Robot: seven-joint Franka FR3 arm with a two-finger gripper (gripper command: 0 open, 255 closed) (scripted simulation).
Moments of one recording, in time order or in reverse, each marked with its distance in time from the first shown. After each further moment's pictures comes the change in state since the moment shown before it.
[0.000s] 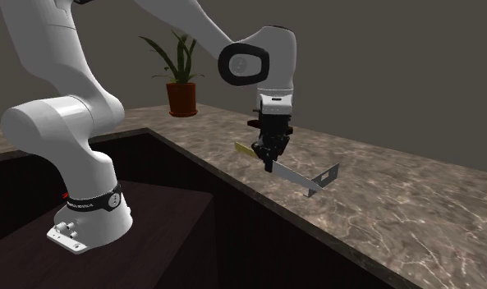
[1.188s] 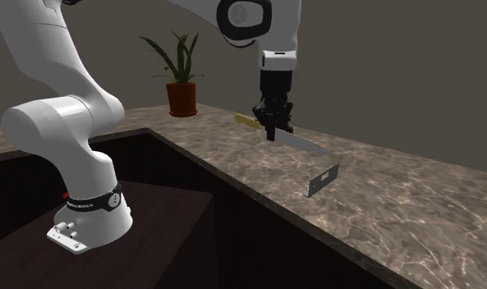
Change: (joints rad) arm -0.001 -0.117 -0.015 0.135 0.028 -0.248 -0.022
